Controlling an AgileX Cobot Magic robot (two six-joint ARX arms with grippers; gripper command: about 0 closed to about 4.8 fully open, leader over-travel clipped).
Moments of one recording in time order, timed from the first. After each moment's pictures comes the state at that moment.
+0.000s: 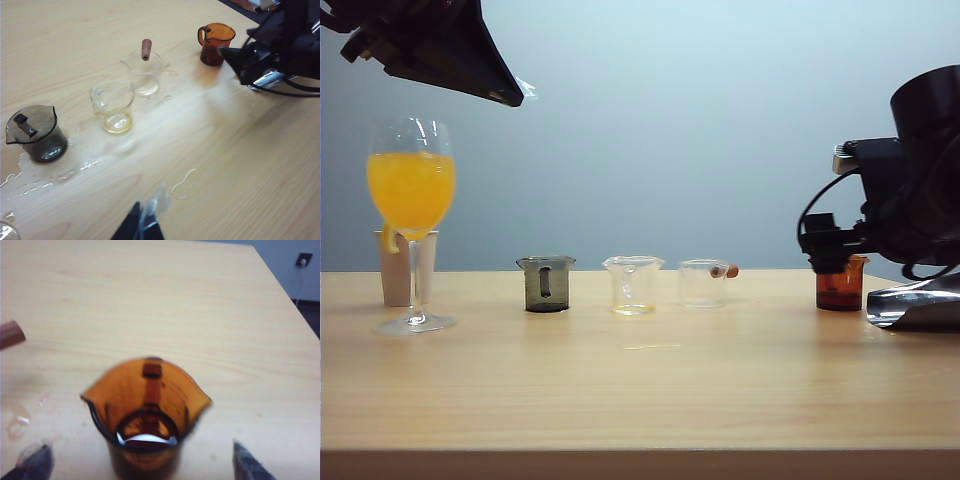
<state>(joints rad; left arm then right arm) -0.57 1.02 0.77 -0.18 0.13 0.05 0.21 1.82 0.70 0.85 0.19 -0.01</state>
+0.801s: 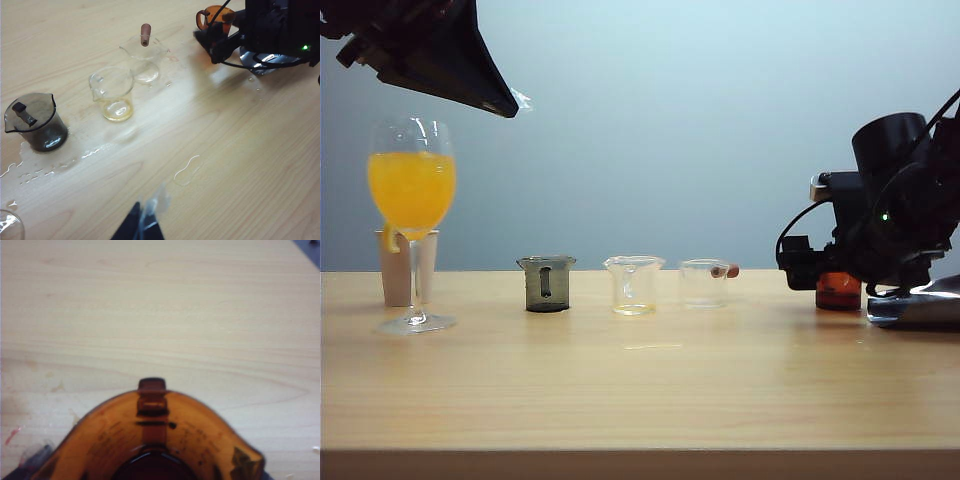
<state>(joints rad) -0.56 1.02 0.77 -0.23 0.13 0.08 0.19 2.02 0.92 0.77 0.16 0.04</state>
